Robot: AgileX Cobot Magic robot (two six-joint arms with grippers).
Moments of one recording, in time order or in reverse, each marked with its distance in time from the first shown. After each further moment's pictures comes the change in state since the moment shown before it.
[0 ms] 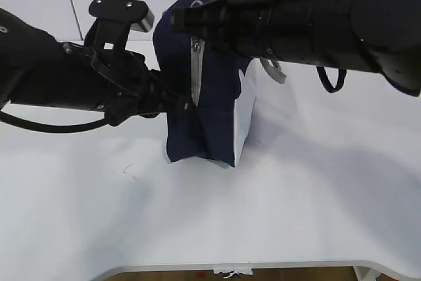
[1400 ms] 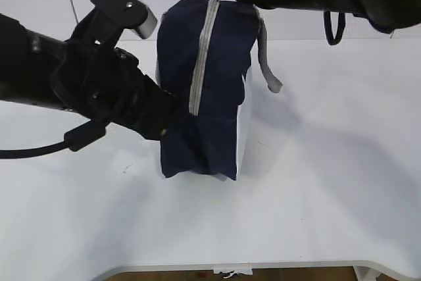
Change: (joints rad) left arm 0.000 -0.101 0.014 0.300 0.160 0.000; right arm -0.180 0.131 -0.193 0.054 0.023 -0.061
